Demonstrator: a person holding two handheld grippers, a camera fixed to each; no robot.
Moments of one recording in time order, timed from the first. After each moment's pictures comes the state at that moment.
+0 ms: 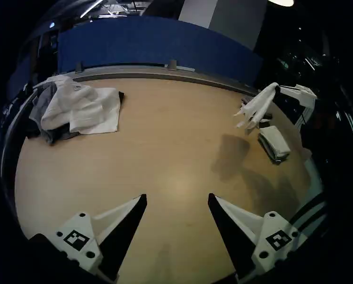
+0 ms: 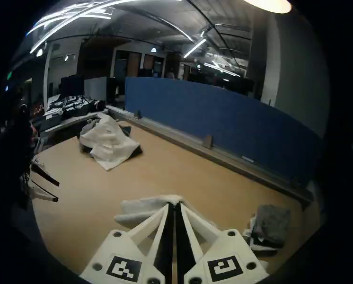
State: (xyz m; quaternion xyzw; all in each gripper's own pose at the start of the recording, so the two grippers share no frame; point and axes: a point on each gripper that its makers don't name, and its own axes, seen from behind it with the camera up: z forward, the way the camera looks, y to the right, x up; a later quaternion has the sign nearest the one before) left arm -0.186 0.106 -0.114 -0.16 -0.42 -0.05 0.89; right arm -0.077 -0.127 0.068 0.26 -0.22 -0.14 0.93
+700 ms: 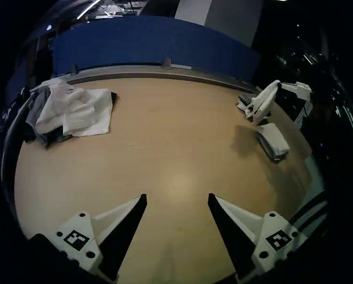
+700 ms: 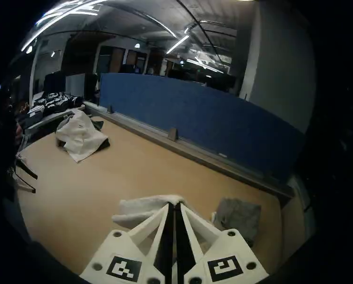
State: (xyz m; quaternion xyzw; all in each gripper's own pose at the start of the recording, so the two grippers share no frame) left arm -0.186 0.129 -0.112 -0.17 -0.43 -0.04 0.89; right arm -0.072 -0.017 0.104 0.20 -0.23 -0.15 0.94
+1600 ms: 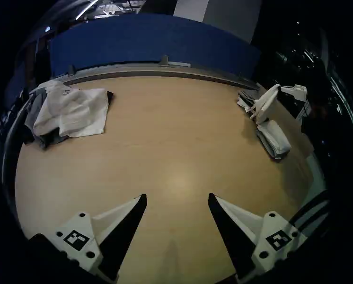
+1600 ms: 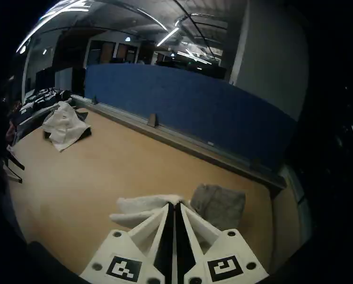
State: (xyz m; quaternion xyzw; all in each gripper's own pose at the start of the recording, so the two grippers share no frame) left arm -0.189 0.145 -0.110 -0.17 -0.43 -0.03 0.89; right arm -0.101 0.057 0.125 0.16 -0.25 -0.16 0.94
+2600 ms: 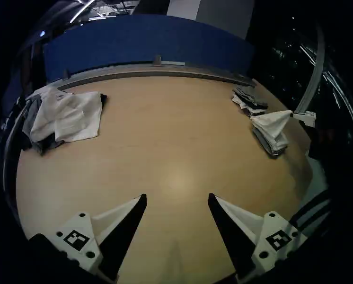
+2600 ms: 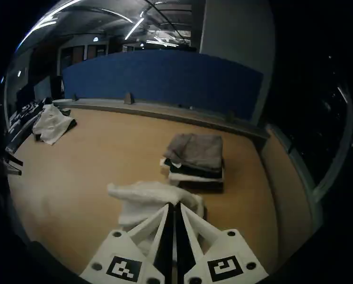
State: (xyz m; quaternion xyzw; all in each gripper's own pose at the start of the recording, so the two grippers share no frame) left arm -0.183 0.160 -0.112 -0.18 -0.44 -0.01 0.88; right arm -0.164 0.145 0.013 0.08 -0.32 -0.08 0.94
